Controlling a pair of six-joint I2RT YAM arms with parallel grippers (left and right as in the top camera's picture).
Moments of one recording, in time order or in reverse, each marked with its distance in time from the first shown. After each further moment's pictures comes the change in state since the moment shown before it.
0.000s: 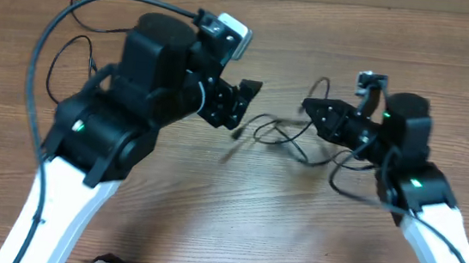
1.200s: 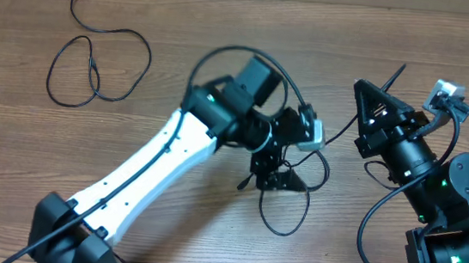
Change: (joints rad) left arm -0.154 0.309 -0.286 0.105 0.632 0.635; right arm 0.000 -0.337 0.026 0.115 0.261 -0.014
